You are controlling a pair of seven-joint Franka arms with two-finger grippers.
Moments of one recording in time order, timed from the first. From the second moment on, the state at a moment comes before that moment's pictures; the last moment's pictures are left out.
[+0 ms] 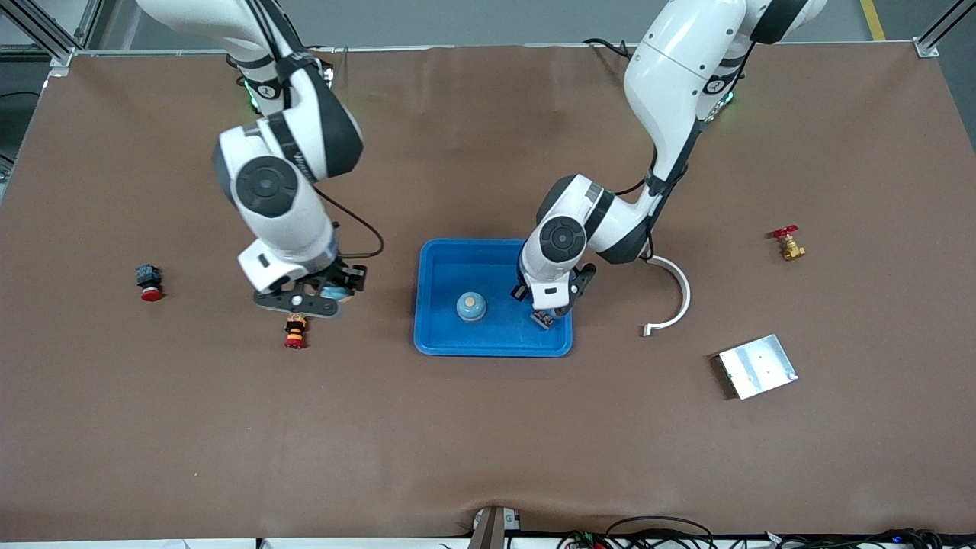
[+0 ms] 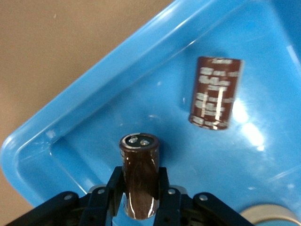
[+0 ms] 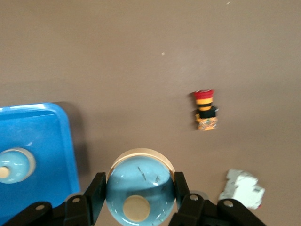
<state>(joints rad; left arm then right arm) -0.63 0.71 -0.07 -1.64 -0.18 2.30 -1.49 0.47 0.28 -0.08 -1.78 -0.08 2.05 0.53</state>
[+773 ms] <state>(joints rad) -0.52 0.48 -0.06 -1.81 -0.08 2.14 -1.09 0.11 0.03 -0.08 -2.18 -0.01 2.22 -0.05</state>
